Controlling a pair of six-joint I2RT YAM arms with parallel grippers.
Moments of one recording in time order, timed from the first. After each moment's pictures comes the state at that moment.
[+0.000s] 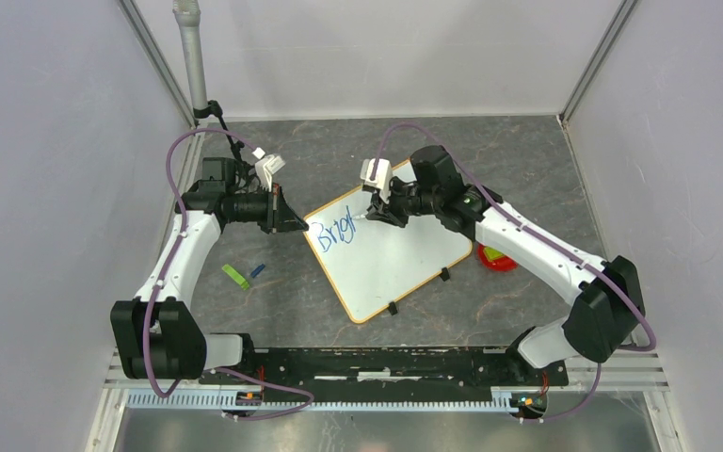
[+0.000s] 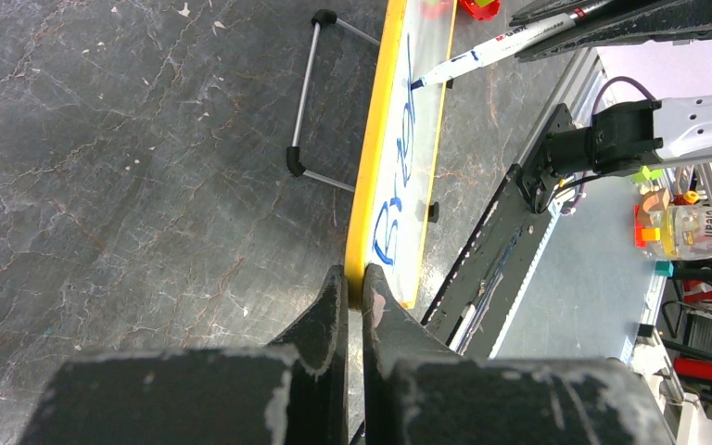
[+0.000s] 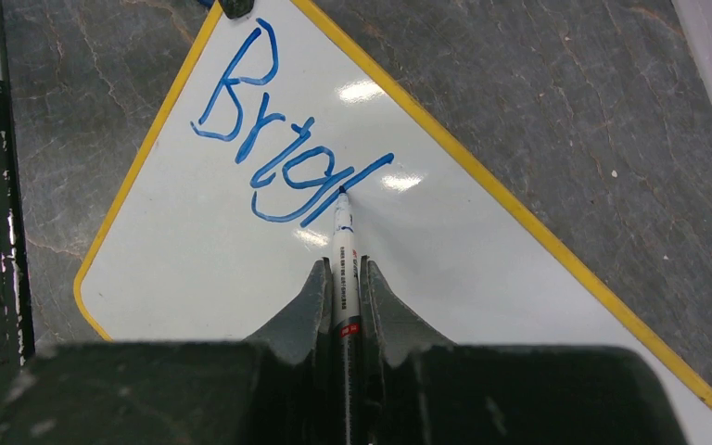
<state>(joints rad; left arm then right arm) -0.01 1.30 1.04 -0.73 0.98 0.17 0.69 1.46 1.22 -0.31 -0.49 -0.47</state>
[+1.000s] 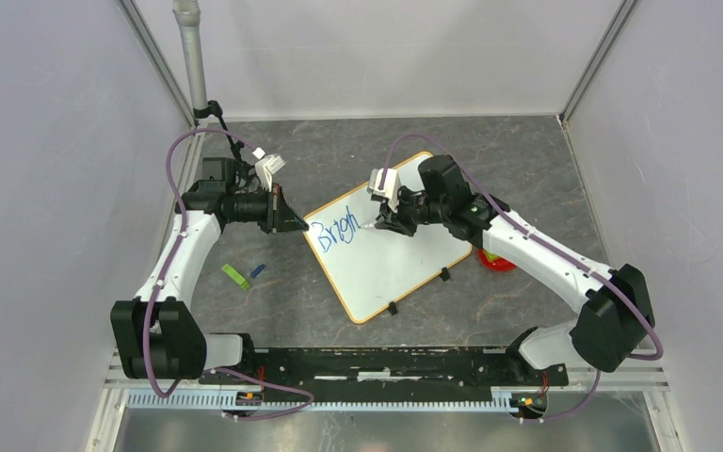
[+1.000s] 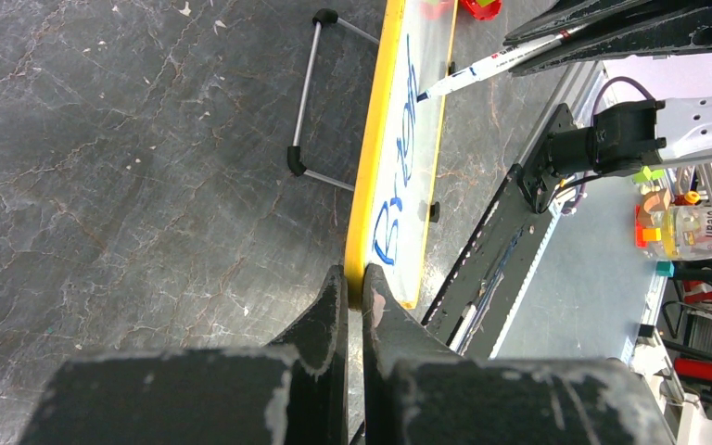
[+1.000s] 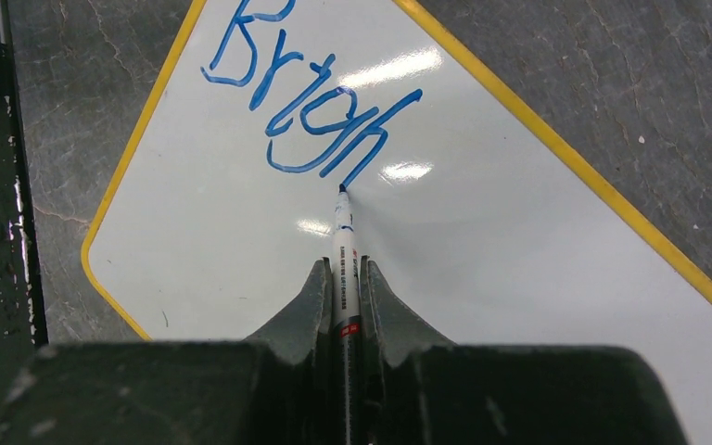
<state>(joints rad) -0.01 1.30 1.04 -0.73 0.98 0.17 0.67 1.41 1.13 -0.31 -0.50 -0.48</state>
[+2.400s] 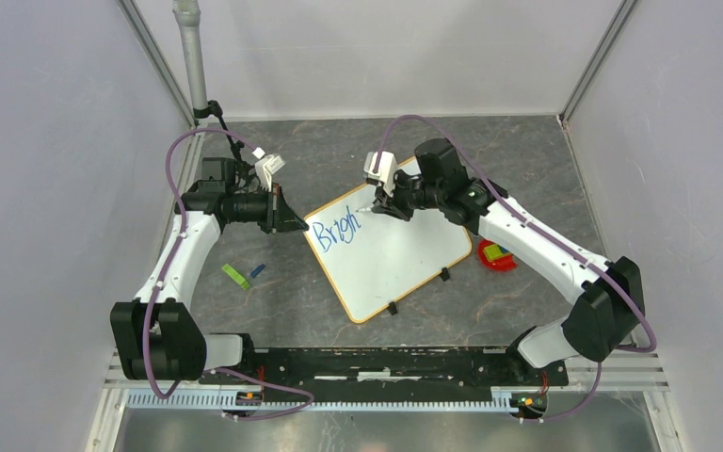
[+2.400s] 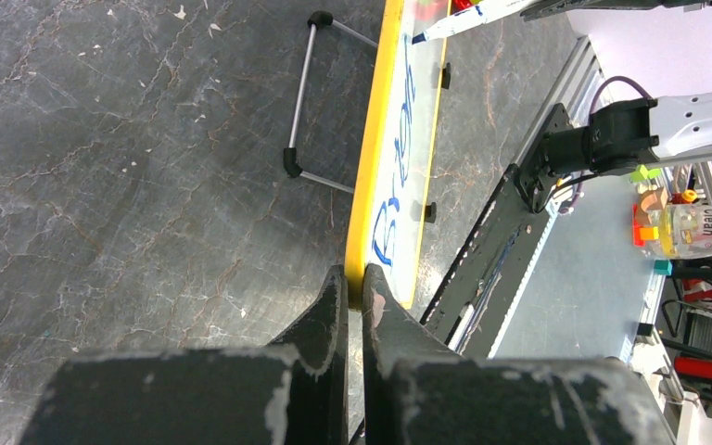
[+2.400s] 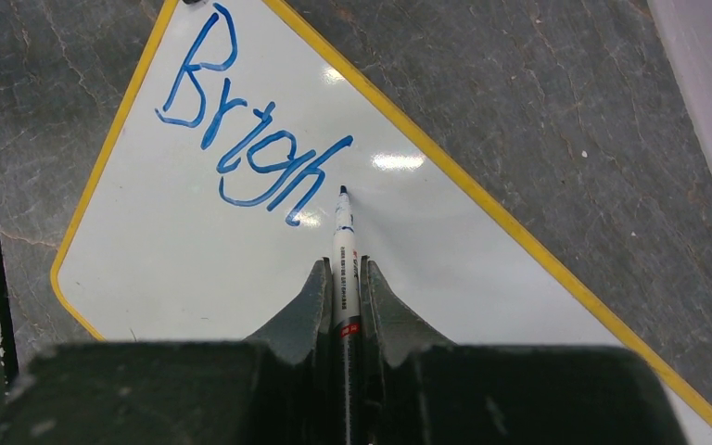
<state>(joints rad) -0.01 1.29 1.04 -0.73 0.99 0.17 0.66 1.47 1.28 -0.37 -0.47 -0.50</state>
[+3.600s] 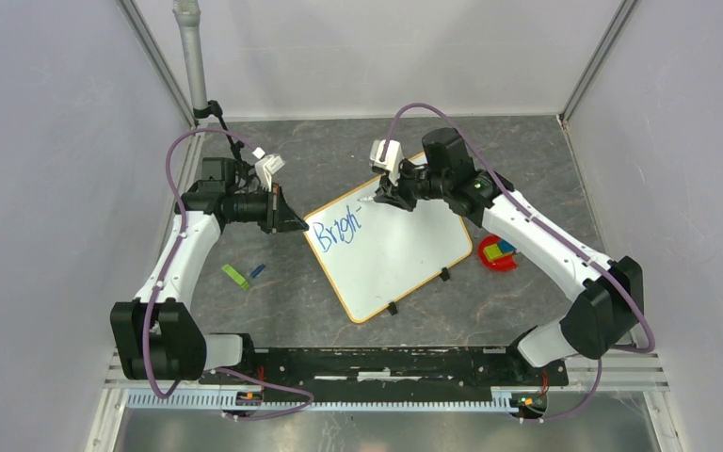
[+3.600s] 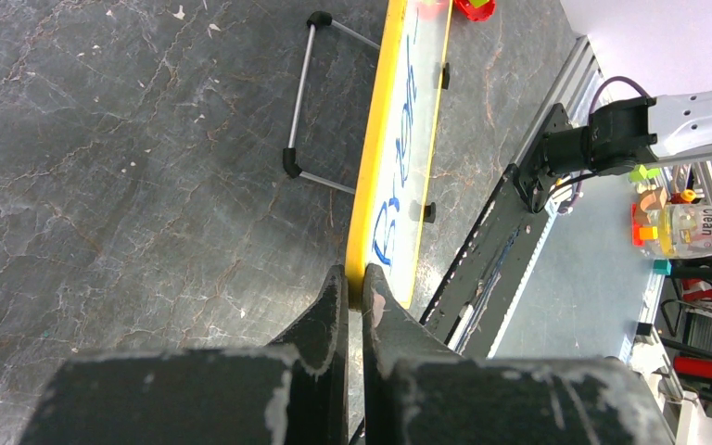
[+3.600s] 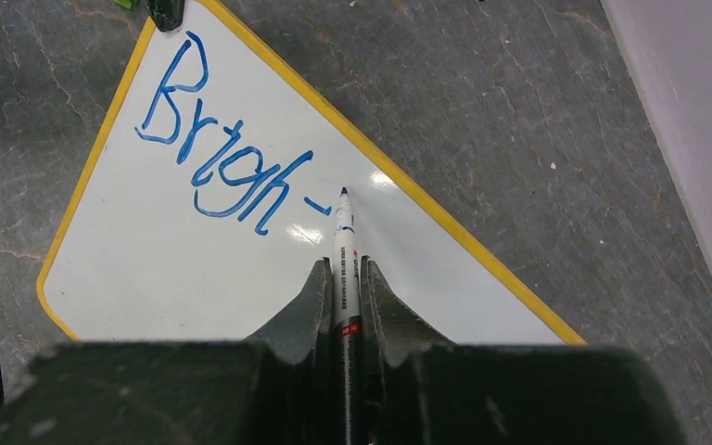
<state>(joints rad) -0.01 1.29 1.04 -0.73 0.99 0.17 0.61 1.48 1.33 -0.38 -0.52 -0.51</state>
